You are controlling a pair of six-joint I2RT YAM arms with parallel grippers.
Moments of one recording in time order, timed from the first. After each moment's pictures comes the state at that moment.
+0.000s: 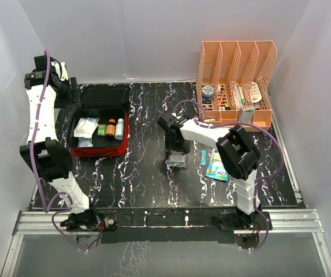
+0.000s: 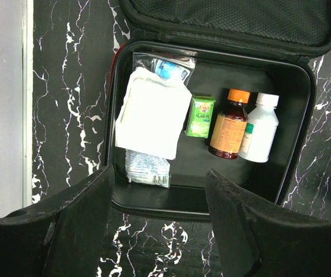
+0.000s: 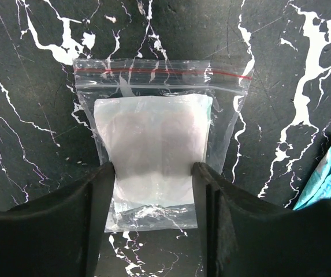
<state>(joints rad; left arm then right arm) 0.22 1.84 2.01 -1.17 0.08 0.02 0.72 2.00 1.47 -0.79 0.21 0.73</state>
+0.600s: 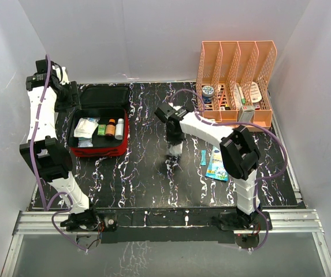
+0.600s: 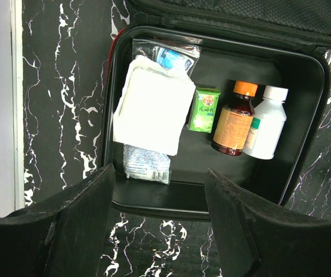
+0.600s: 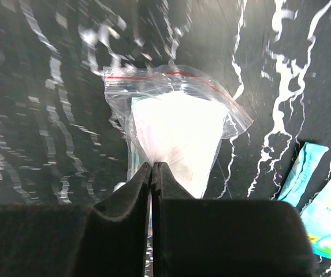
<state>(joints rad) 0.23 1.84 1.94 -1.15 0.09 0.02 0.72 2.00 1.57 -0.86 0.24 0.69</state>
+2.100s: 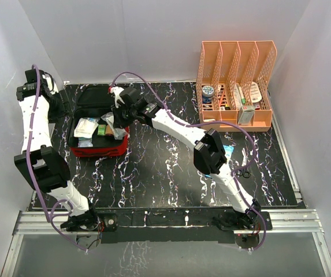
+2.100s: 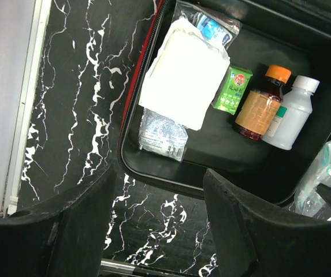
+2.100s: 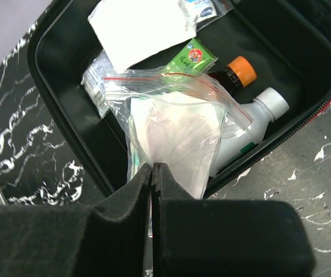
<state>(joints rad) 0.32 1.70 1.78 -1.14 0.05 -0.06 0.85 2.41 2.36 -0.52 -0.25 0.28</state>
